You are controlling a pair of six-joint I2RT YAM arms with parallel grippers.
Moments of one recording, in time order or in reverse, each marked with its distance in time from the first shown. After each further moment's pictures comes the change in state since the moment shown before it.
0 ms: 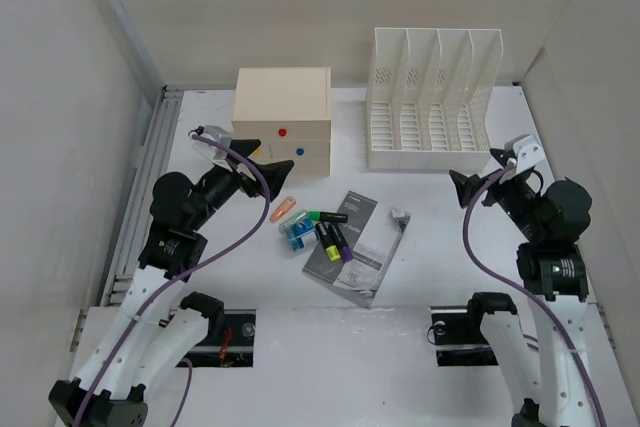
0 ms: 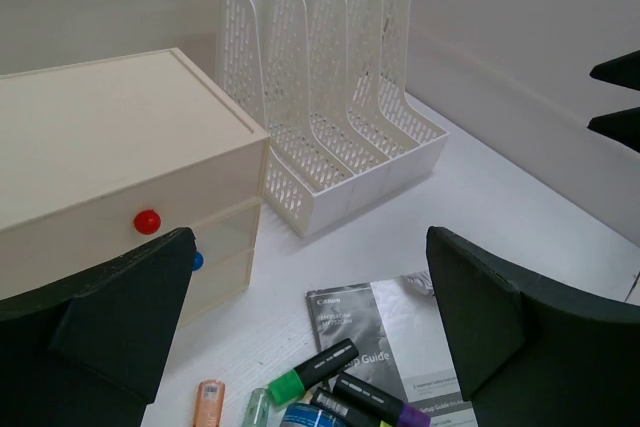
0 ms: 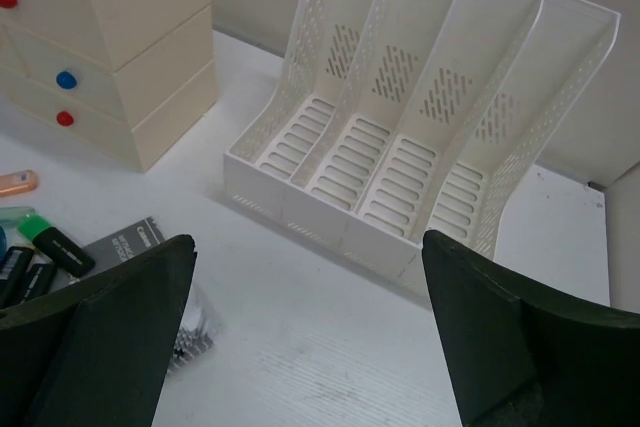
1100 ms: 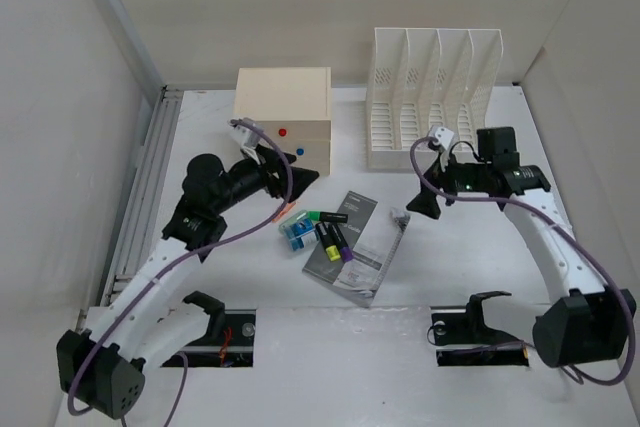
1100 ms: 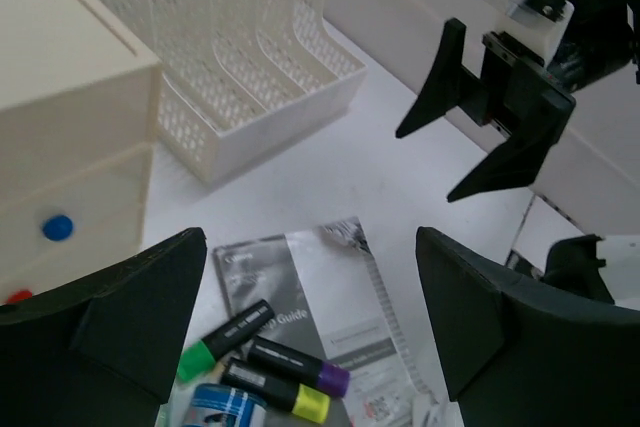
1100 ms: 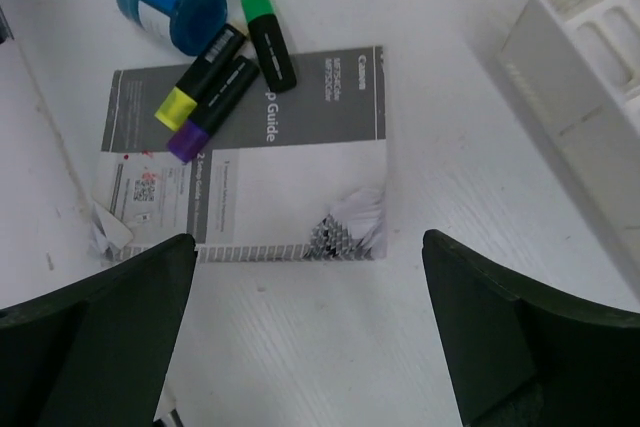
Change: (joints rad) left arm -0.049 0.166 -0.006 0.061 0.138 -0.131; right arm 0.157 0.572 0.198 -0.421 -0.385 -0.359
